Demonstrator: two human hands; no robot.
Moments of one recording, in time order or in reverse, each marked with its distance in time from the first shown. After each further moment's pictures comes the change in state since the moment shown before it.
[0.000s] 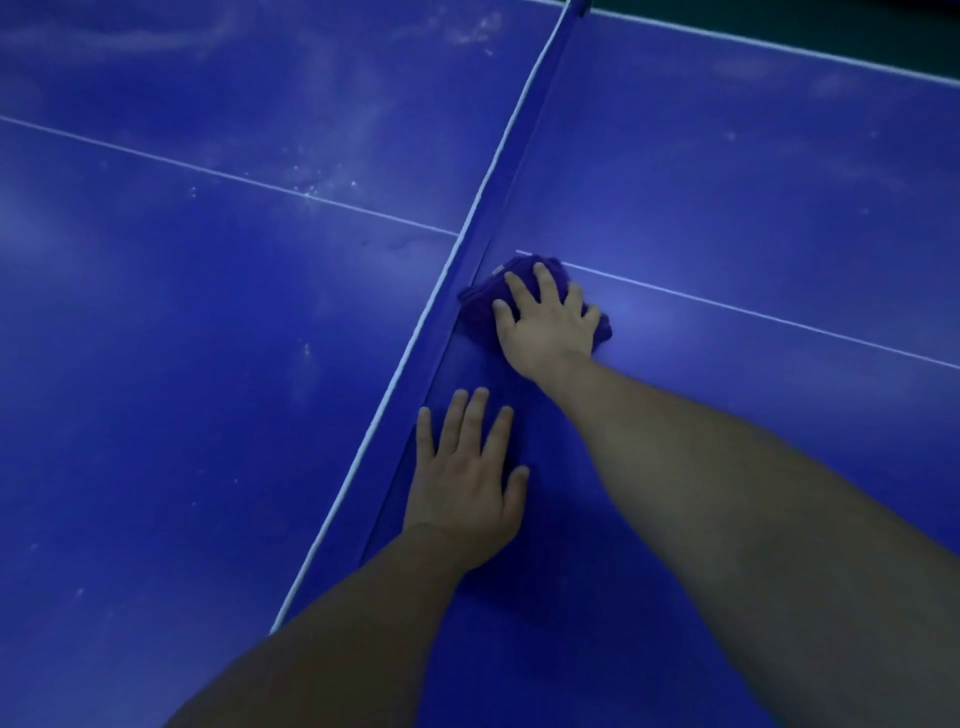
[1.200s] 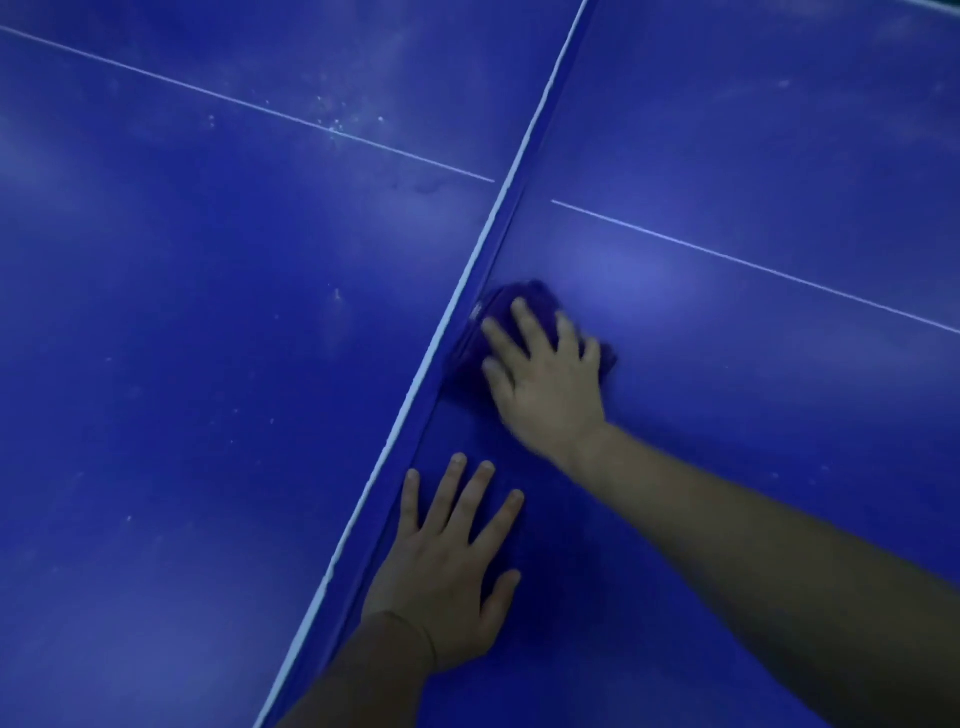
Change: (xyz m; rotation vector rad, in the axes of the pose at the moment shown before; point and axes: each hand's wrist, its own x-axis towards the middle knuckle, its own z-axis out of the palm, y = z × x) left_hand -0.125 -0.027 0.005 0.044 -0.137 0.178; right_hand -0.124 -0.019 0.027 -0.094 0.058 -0.262
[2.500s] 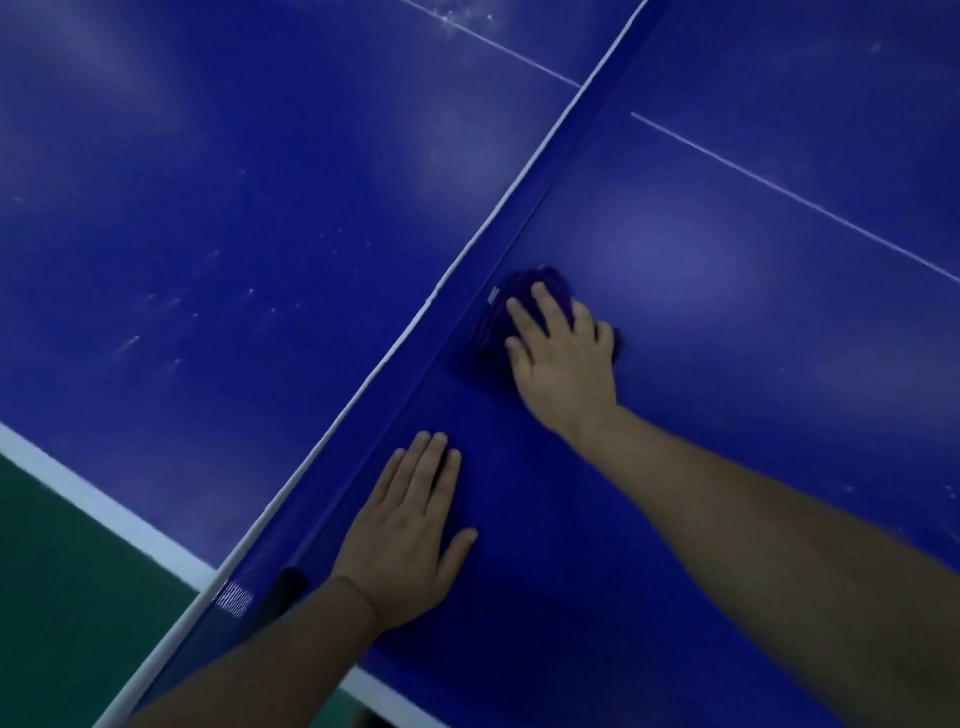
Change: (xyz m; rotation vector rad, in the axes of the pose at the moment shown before) left_hand -0.171 0.041 0.050 -0.054 0.123 -0.190; right_hand -0.137 -0.040 0.009 -0.044 0.009 -0.137
